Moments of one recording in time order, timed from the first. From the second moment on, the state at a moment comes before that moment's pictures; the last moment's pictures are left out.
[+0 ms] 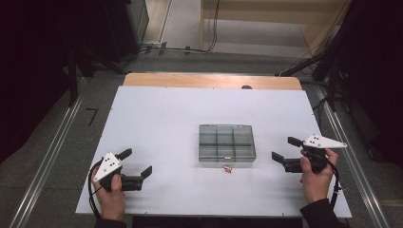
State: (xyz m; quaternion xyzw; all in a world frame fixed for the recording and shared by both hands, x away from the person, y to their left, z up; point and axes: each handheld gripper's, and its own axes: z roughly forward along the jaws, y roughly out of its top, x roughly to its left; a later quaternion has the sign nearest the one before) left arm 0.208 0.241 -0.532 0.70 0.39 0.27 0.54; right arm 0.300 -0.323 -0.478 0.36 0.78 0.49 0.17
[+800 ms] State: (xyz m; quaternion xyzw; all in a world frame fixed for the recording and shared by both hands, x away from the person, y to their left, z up) left arm 0.208 0.240 -0.532 0.70 0.39 0.26 0.54; right arm 0.351 -0.293 -0.476 0.38 0.81 0.43 0.11
